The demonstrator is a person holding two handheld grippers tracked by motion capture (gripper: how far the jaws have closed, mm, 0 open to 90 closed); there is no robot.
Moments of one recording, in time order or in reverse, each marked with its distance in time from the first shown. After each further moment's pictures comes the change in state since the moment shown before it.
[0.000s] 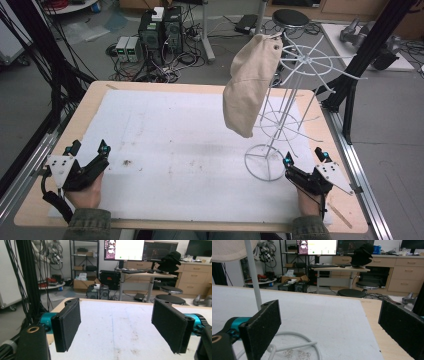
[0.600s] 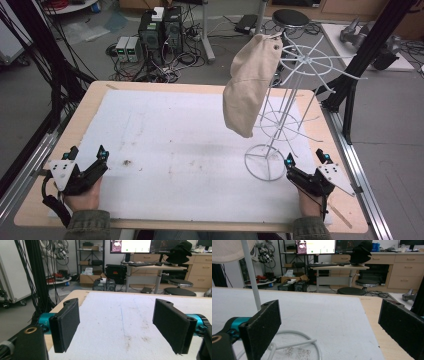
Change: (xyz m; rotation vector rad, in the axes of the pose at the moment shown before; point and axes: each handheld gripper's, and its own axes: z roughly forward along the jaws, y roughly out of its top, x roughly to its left) left arm 0.007 -0.013 -0.003 0.051 0.041 0.009; right arm -0.002 -0.001 -0.004 0.007 -0.008 0.033
